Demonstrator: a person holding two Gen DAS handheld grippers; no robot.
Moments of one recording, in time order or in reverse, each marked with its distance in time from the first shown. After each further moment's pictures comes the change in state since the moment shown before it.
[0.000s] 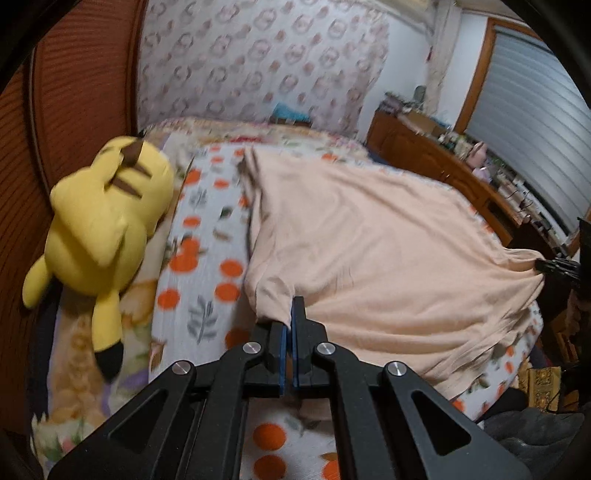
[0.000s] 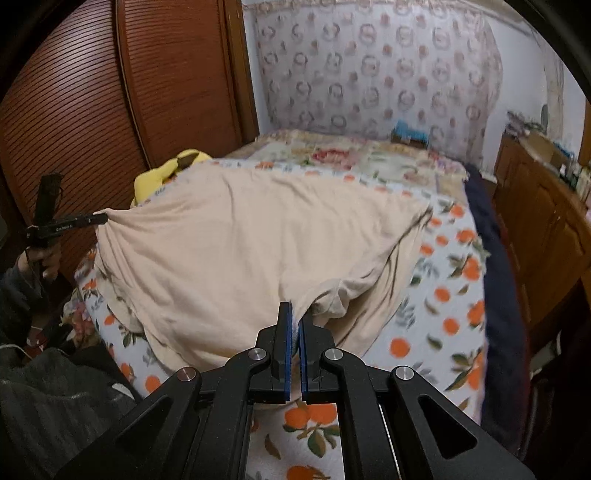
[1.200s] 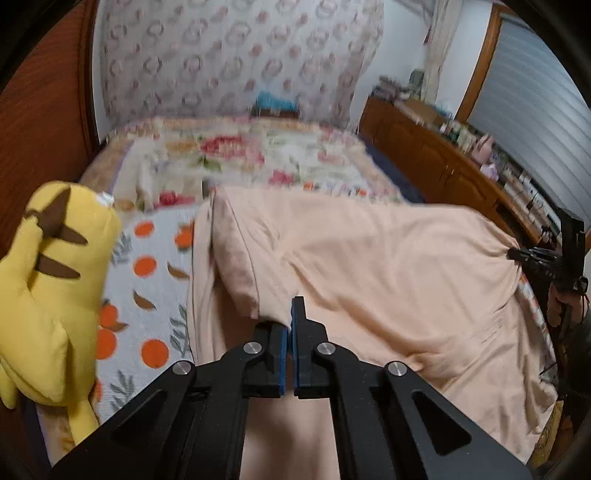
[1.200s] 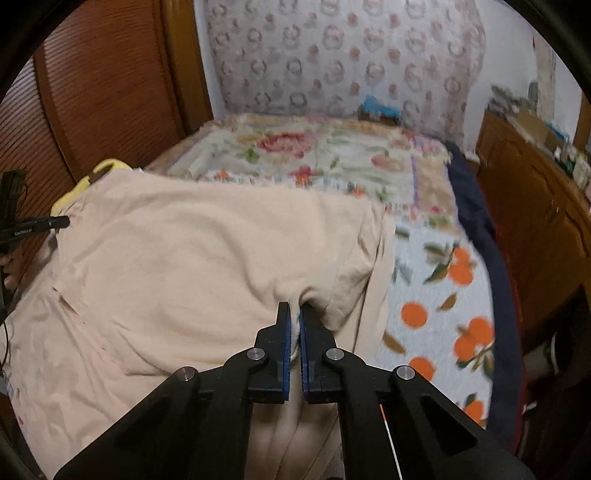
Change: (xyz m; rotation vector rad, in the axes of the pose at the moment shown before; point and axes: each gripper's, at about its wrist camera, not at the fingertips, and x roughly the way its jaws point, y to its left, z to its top) left arm 0.130 -0.012 0.153 0.051 0.038 -0.056; right arm 0.116 -0.085 0.161 0.042 0.025 -0.100
